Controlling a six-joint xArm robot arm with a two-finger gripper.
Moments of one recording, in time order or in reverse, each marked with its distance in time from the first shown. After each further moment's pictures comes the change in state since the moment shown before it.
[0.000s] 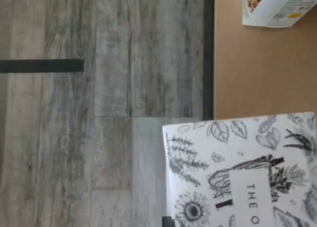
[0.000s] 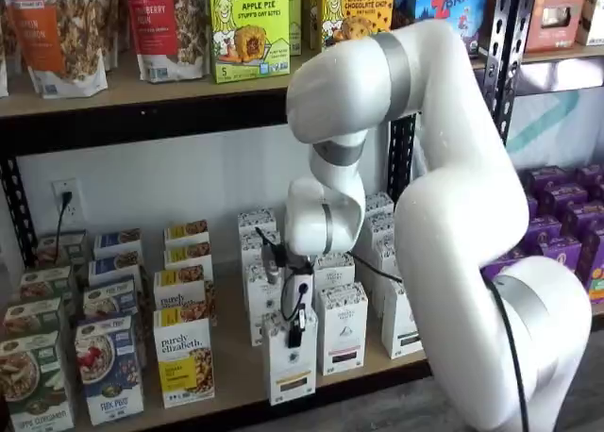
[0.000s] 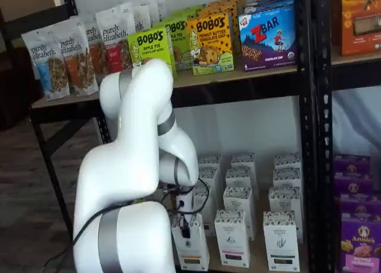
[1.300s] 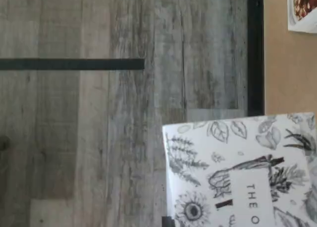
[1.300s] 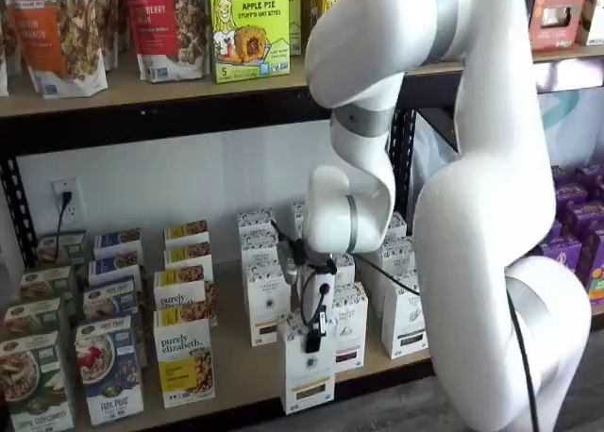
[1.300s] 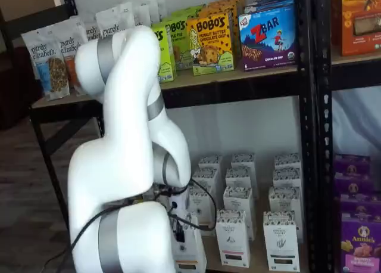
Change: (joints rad) arm 0.036 -0.357 0.443 0.084 -0.102 -0.056
